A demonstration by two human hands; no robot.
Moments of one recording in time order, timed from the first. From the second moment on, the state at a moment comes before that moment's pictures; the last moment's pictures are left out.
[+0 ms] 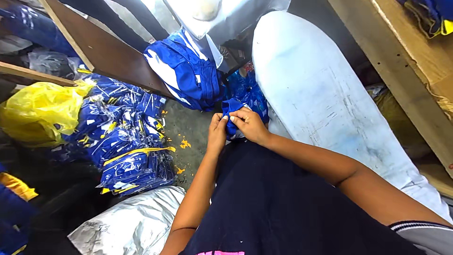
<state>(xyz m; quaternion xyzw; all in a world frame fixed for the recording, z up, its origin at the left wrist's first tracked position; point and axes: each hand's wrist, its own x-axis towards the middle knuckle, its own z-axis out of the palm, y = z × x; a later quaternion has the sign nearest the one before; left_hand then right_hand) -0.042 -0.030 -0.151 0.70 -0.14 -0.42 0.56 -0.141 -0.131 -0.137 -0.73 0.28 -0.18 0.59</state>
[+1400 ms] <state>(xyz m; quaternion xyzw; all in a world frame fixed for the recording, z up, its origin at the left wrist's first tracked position) -0.063 -0.075 -0.164 0.59 0.08 -0.45 0.66 -0.146 -0.157 -0.159 -0.77 0.35 -0.15 0.51</state>
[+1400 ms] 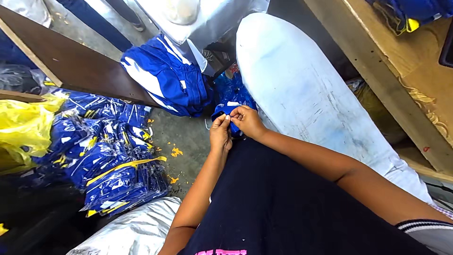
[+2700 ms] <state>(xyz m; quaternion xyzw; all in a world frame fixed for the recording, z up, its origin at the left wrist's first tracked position) -0.012 -0.061 -0.146 0.60 -0.05 -0.57 0.56 -0.150 -0.182 -0.151 -0.57 0.39 0.05 0.72</state>
